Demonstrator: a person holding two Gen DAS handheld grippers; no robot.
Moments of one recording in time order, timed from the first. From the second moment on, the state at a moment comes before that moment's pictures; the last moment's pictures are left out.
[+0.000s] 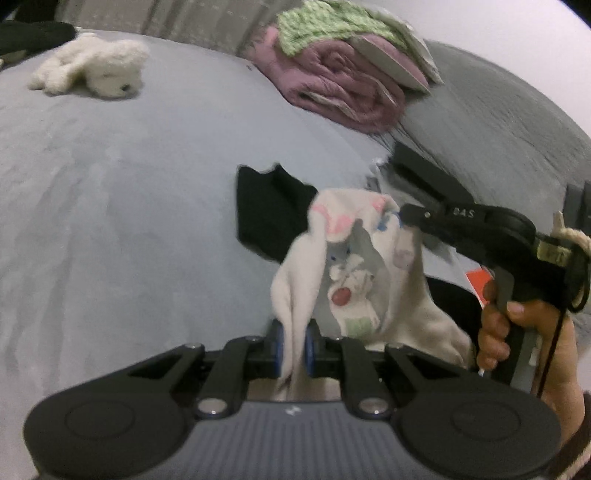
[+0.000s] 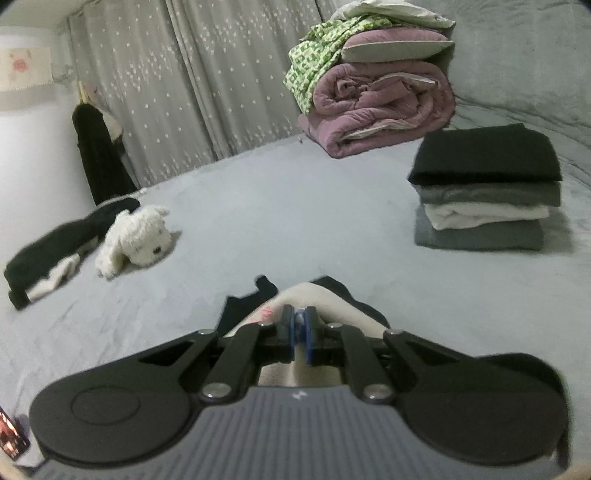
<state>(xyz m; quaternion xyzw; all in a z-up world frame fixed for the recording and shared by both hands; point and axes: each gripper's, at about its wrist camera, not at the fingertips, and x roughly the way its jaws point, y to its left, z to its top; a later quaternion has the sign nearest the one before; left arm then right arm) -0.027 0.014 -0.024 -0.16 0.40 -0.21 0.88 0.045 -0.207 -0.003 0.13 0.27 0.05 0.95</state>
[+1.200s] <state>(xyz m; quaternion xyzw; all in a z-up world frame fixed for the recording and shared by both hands) 0.089 0.001 -0.075 -0.23 0.39 -0.08 0.89 0.024 -0.285 -0.053 0.10 0.32 0.05 0.94</state>
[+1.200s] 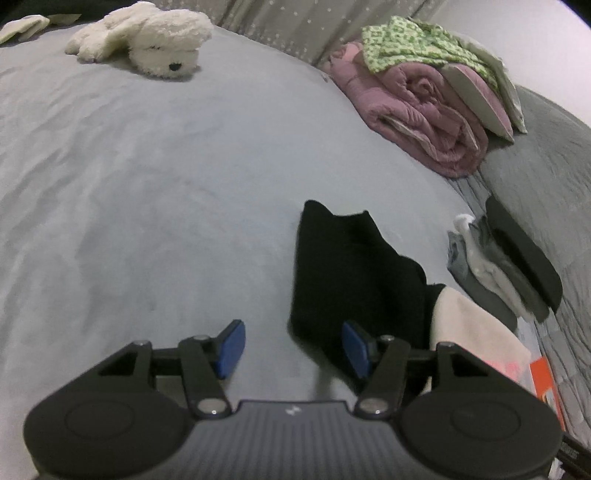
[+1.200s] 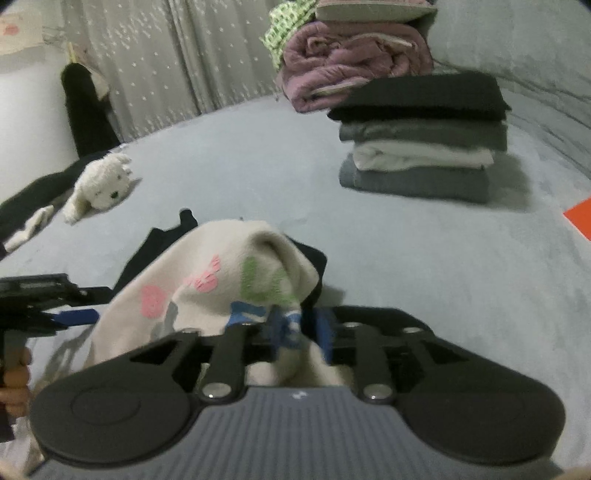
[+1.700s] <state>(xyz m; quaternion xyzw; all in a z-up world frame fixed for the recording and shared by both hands) 0.093 -0.015 -0.084 -0.23 0.36 -0.08 0.90 0.021 -0.301 -0.048 0.12 0.32 0.03 0.94</state>
